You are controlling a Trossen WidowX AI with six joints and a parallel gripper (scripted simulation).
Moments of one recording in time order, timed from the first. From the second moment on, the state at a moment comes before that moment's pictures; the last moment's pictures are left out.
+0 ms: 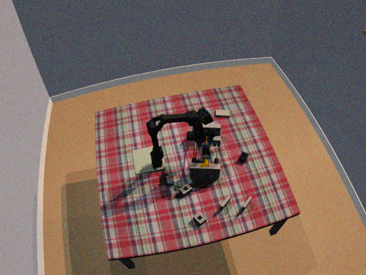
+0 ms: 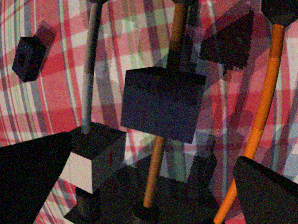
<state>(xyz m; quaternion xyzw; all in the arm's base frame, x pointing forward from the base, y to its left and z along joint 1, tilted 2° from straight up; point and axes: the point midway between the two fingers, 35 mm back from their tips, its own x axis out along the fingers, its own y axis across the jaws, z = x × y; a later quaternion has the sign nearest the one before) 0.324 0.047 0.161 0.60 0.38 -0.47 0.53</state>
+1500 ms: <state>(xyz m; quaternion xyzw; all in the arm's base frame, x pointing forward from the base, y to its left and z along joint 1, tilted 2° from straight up) 0.315 0.050 0.185 0.59 0.39 -0.47 0.53</state>
